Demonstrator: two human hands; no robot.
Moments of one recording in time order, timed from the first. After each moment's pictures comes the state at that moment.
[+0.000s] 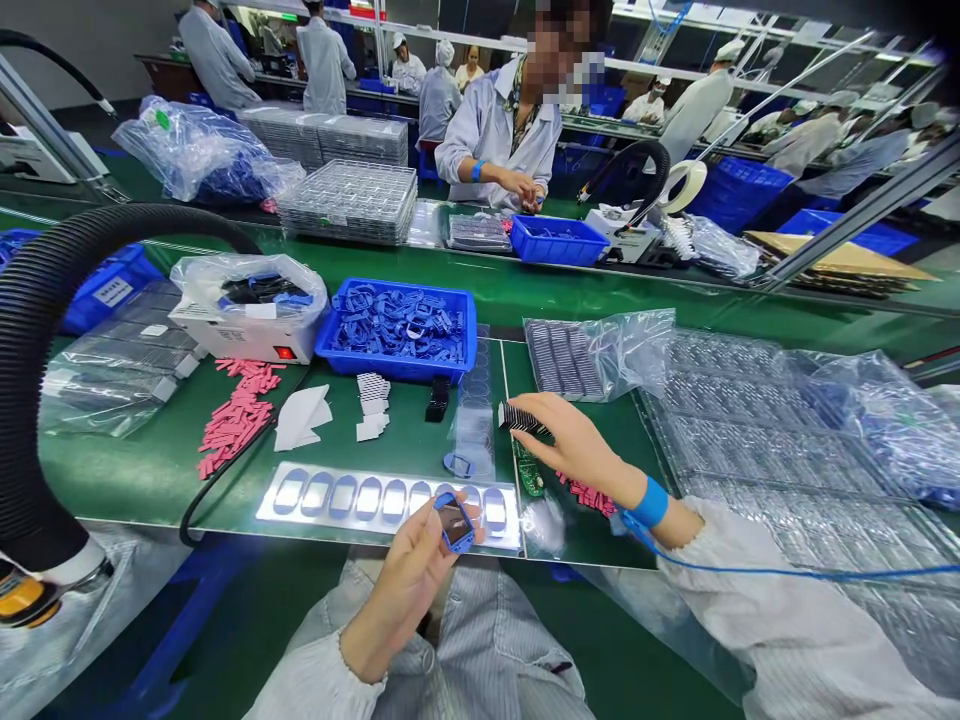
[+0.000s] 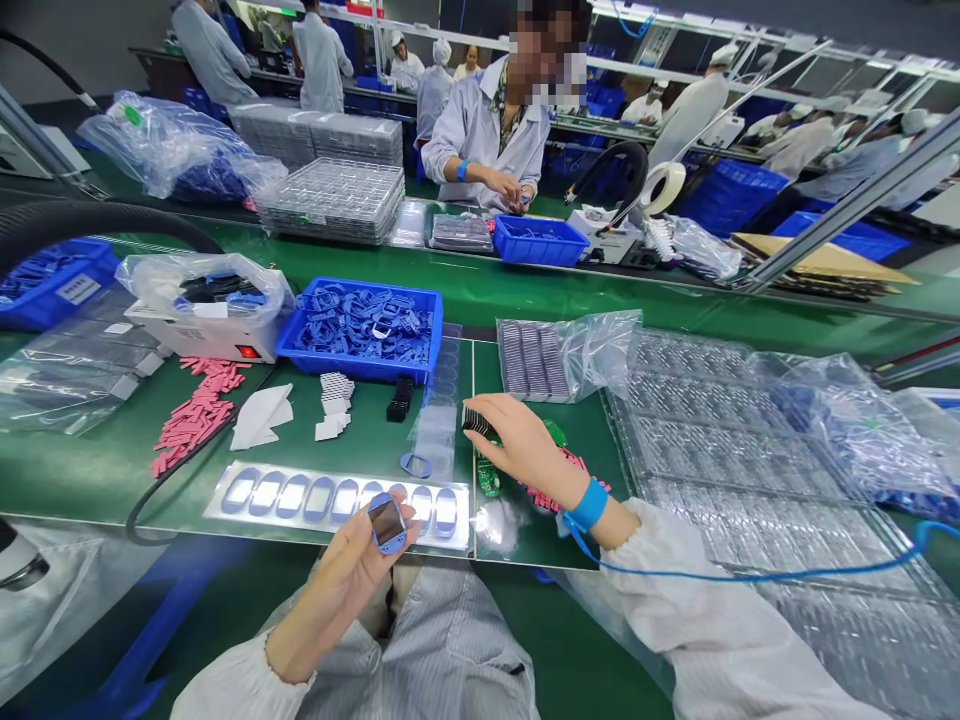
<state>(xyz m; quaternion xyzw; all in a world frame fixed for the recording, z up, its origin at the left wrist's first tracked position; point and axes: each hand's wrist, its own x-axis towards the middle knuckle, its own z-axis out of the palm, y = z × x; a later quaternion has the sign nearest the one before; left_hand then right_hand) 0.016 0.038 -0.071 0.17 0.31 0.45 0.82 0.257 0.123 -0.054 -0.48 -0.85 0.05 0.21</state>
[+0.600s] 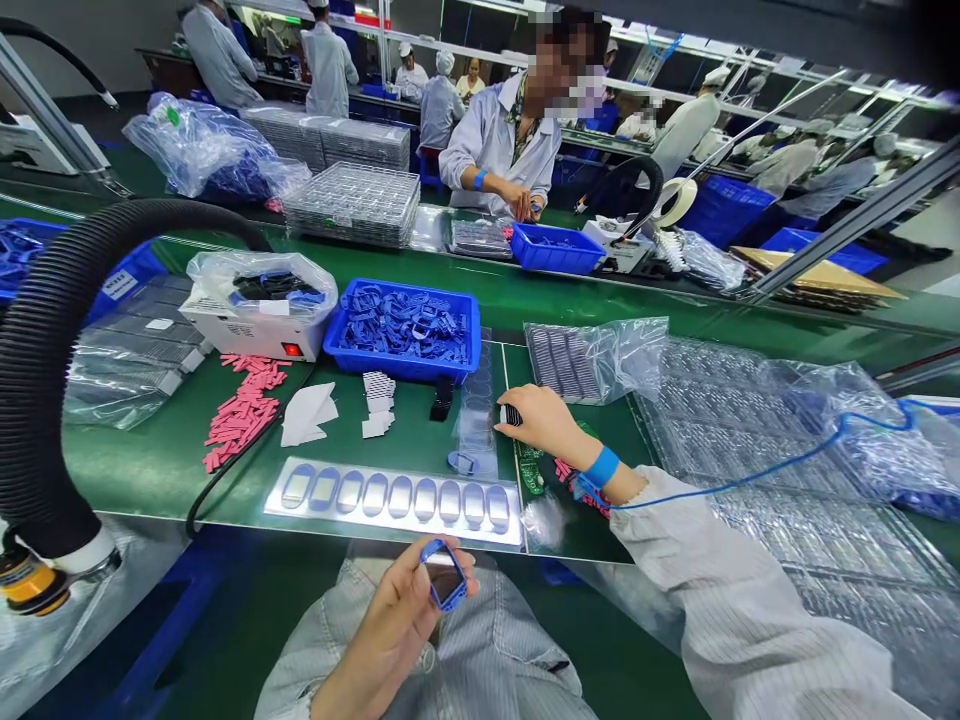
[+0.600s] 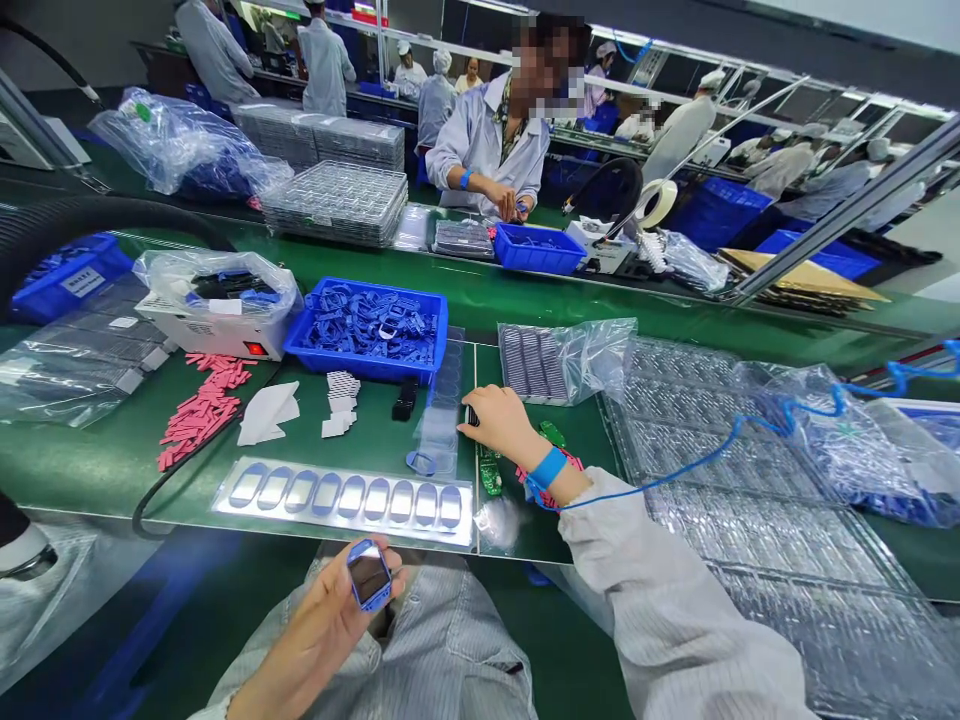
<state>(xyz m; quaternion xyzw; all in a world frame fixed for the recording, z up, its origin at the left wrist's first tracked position) -0.014 0.004 -0.061 0.16 0.31 0.41 0.84 0.246 0.164 -0.077 -0.55 -0.83 0.03 0.10</state>
